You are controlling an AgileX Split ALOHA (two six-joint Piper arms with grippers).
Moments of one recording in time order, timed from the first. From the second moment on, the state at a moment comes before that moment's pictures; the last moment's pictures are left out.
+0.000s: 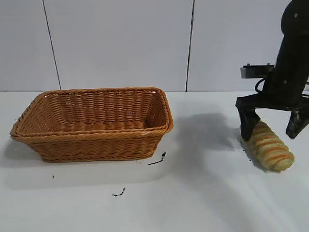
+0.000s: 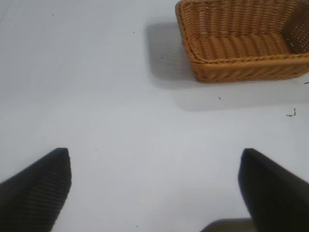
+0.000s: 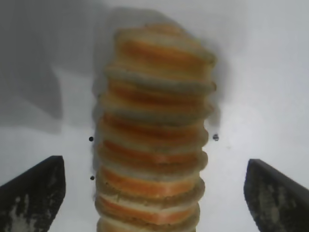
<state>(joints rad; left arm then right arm) 0.01 0.00 -0.50 -0.02 1.06 0.04 0.06 2.17 -1.43 0.02 0.81 -0.05</state>
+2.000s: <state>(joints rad) 0.01 0.00 -0.50 -0.02 1.06 0.04 0.32 2.19 -2.15 0.09 1.21 -0.21</state>
